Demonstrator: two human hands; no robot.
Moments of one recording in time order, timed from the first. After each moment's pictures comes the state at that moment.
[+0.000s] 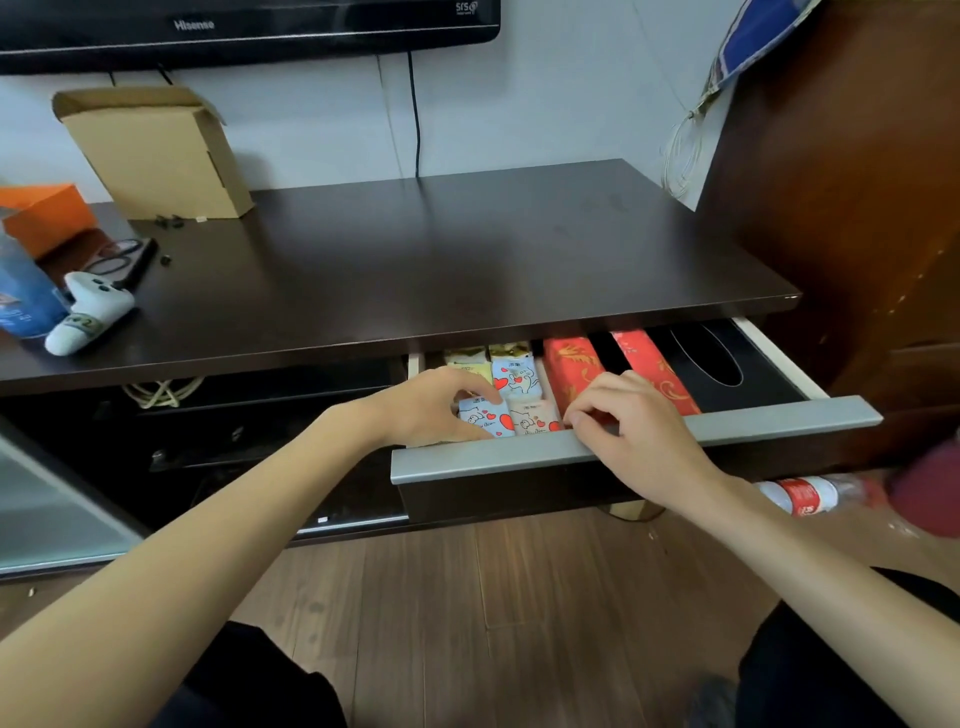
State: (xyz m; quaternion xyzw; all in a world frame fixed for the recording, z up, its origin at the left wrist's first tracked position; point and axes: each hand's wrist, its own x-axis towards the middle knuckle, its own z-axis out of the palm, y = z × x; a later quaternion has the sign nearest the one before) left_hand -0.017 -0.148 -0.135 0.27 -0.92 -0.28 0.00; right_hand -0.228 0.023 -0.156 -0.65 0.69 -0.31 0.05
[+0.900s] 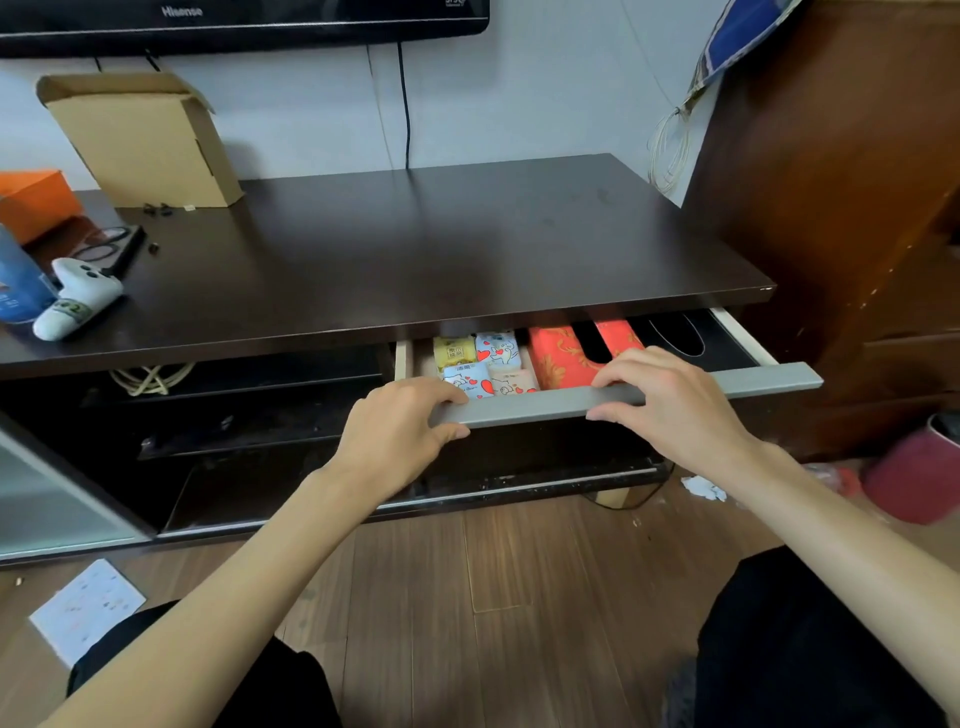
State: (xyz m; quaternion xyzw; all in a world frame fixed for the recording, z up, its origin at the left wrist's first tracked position) left_hand 0.010 -0.081 -0.146 0.39 -0.89 -0.07 0.21; right_hand -0.278 0.040 -0.150 -0.67 0.70 -0.24 -0.05
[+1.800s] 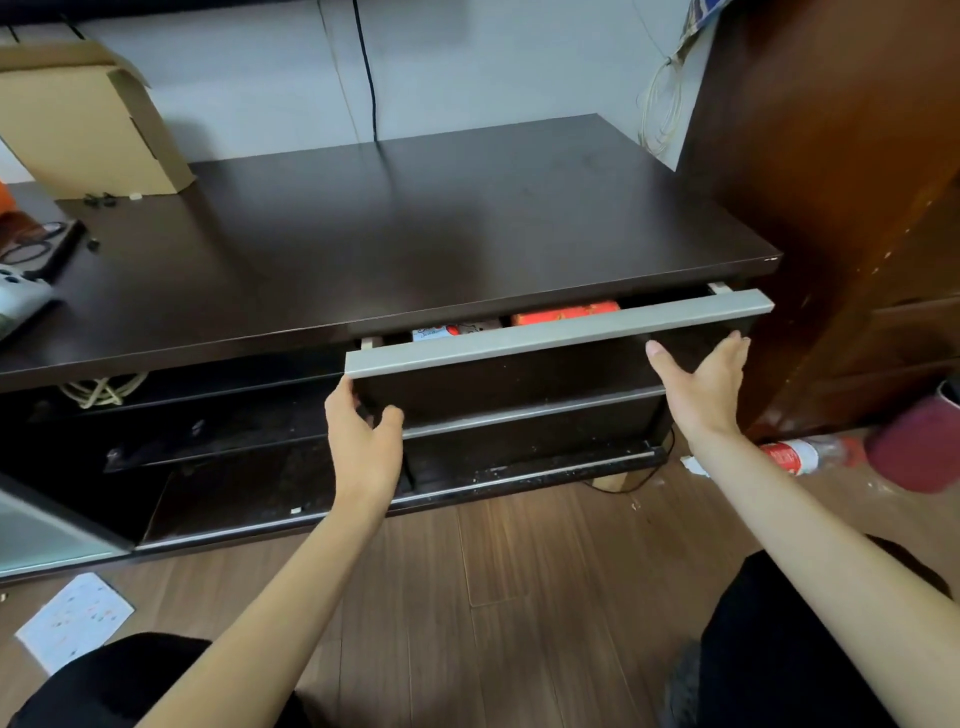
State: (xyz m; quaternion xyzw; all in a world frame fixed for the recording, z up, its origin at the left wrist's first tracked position) left_hand -0.020 -0.108 -0.223 0.53 -0.59 -0.39 0.47; right_hand -0.354 -0.003 -0.241 -0.25 0.82 -0.50 0.09
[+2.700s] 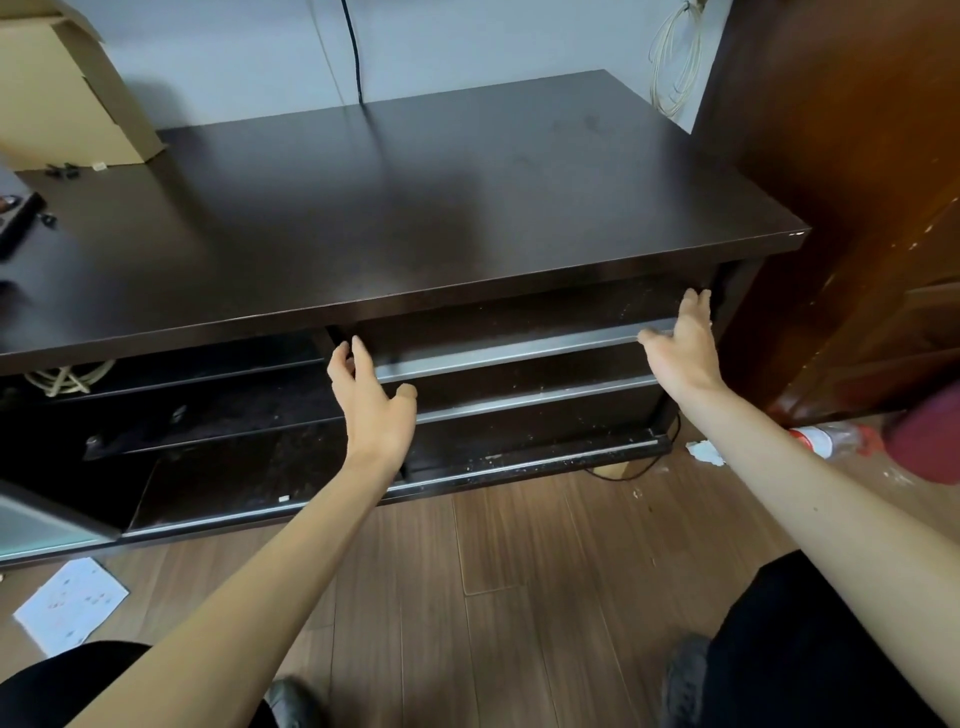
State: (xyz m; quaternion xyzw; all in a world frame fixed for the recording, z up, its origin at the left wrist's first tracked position) left_hand -0.061 -0.139 -0.243 0.57 -0.64 -0.35 0.37; right_hand -0.382 -0.052 -0.247 -0.31 0.84 -0.43 0.14
